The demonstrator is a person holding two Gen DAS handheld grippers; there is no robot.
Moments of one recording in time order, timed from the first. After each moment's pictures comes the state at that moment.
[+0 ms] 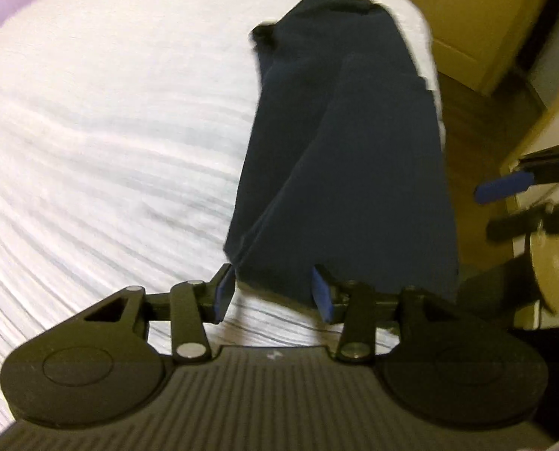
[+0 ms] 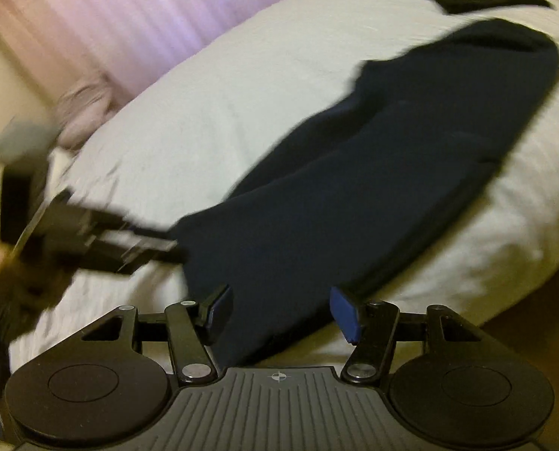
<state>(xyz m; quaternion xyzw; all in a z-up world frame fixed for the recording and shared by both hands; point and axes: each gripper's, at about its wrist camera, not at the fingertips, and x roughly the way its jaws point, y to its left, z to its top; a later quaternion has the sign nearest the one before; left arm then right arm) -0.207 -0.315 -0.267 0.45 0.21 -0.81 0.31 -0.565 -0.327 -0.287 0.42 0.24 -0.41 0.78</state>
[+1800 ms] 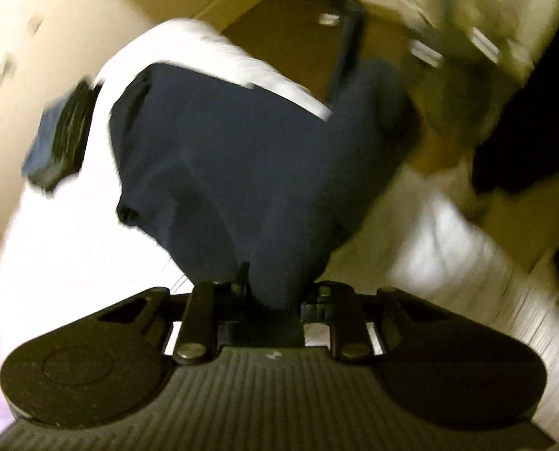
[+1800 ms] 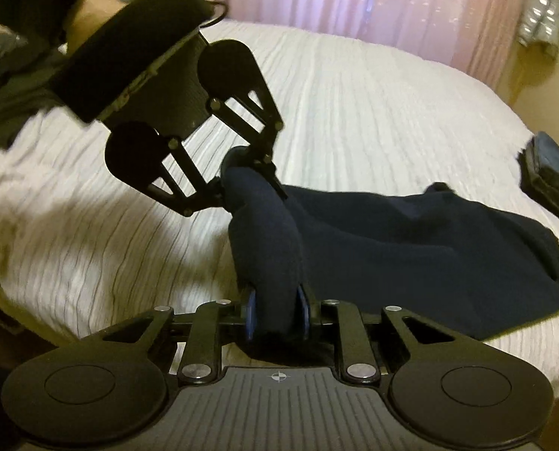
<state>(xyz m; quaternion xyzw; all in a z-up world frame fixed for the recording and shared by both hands) -0.309 -0.316 -0.239 0.53 -0.19 -0.82 0.07 -0.520 -0.304 -0.242 0.13 0.39 -0.38 0.83</state>
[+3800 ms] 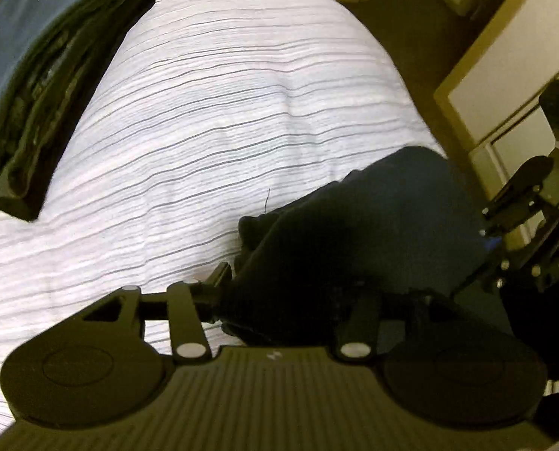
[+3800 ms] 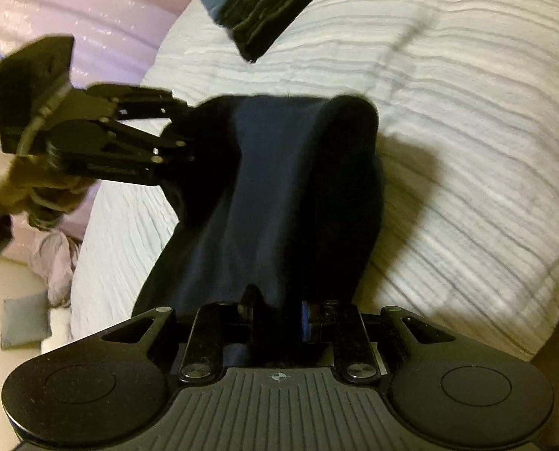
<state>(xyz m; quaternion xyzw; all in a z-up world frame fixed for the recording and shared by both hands) -0.677 -0.724 -0.264 0.57 0.10 -0.81 0.03 -0.891 -0.609 -0.275 0.62 0.10 -0.45 0.64</state>
